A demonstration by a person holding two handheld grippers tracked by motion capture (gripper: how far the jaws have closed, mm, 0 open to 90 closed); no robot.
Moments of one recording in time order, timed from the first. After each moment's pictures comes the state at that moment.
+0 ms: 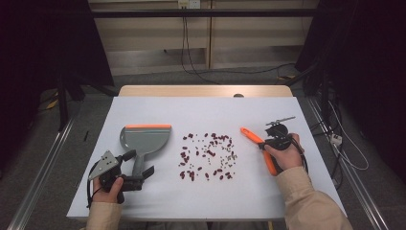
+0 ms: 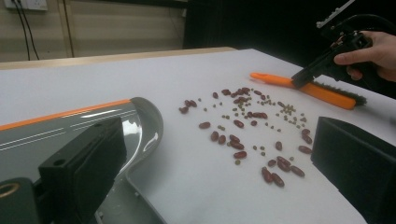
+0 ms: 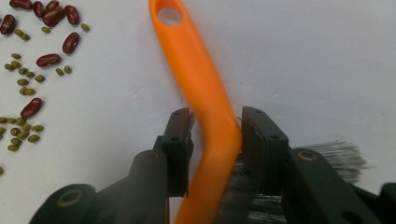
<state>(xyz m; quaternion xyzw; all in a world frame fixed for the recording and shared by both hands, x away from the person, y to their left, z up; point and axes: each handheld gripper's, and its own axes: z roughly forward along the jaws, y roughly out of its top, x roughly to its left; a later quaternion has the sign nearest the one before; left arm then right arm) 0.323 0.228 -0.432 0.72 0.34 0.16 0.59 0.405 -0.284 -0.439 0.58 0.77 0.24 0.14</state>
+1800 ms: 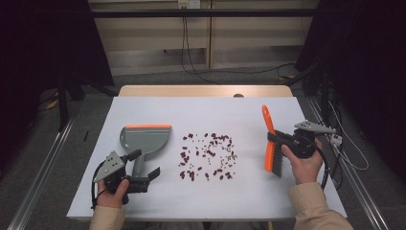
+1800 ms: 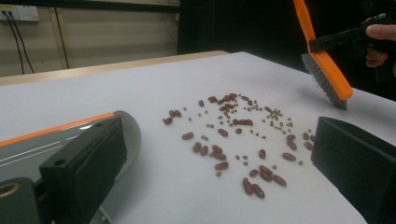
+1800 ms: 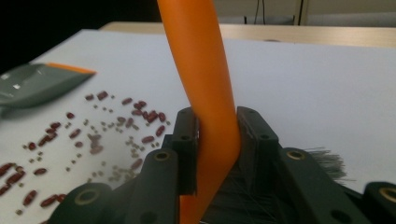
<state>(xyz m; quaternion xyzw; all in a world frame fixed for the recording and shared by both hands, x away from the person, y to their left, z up) 0.314 0.209 -0.419 0.72 0.32 0.16 0.60 0.347 -0.317 -0.399 0.52 0.68 0.48 0.20</state>
